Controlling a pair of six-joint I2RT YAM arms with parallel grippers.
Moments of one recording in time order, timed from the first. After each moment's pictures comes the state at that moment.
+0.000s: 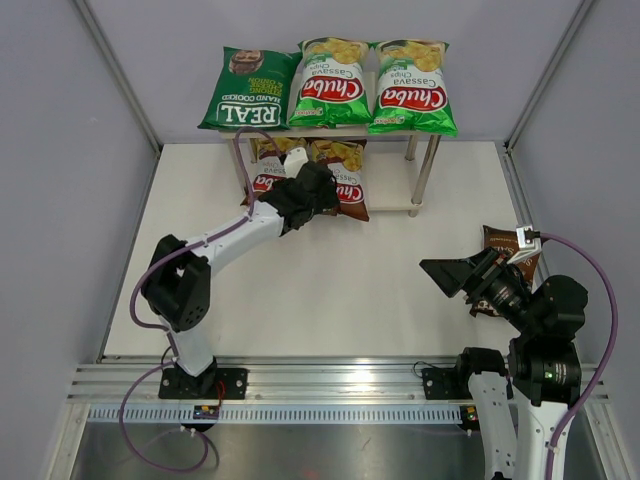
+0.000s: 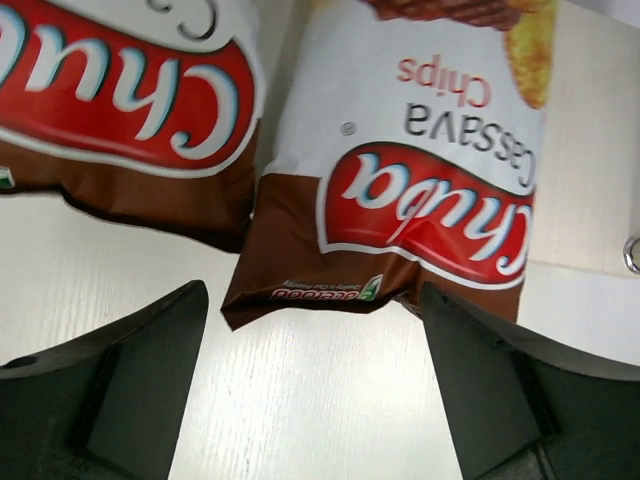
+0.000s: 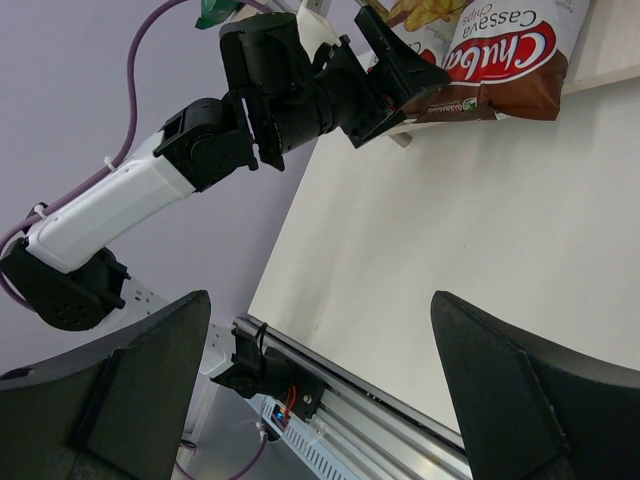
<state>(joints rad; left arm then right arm) -0.68 1.79 1.43 -0.40 -0.48 -0.80 -0.10 0.35 0.88 -0.60 -0.75 0.80</state>
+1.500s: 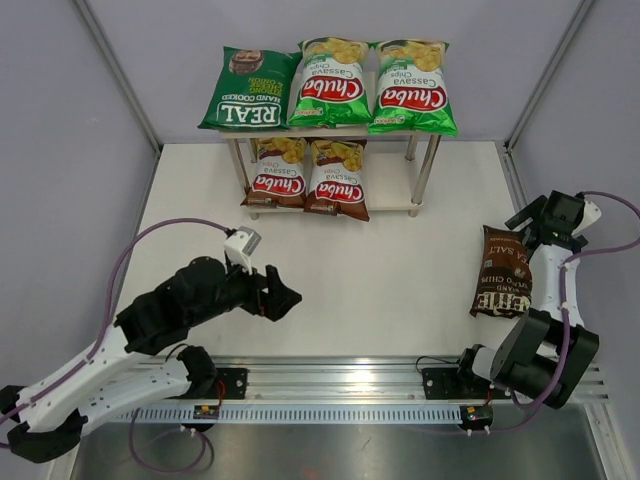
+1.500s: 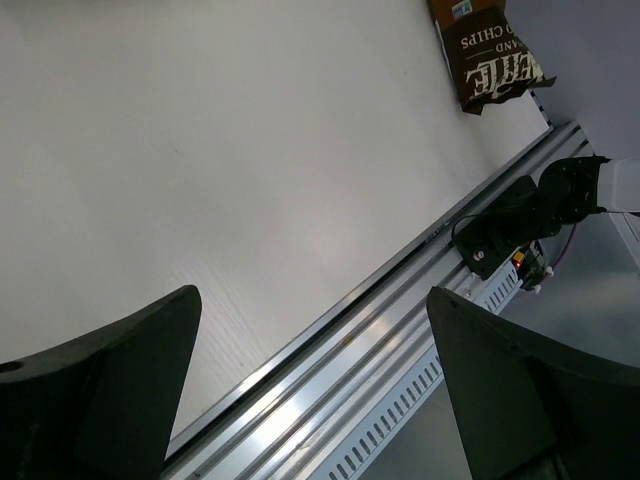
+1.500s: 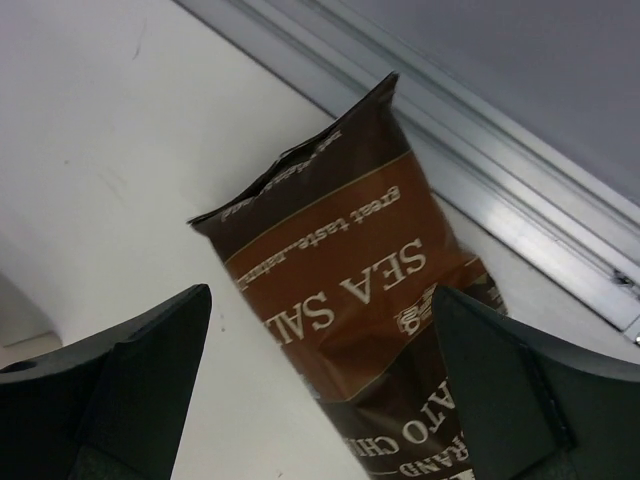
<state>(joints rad) -0.95 0.65 0.84 -0.64 -0.05 -0.56 -0.45 1.25 0.93 -0.40 0.18 0.47</state>
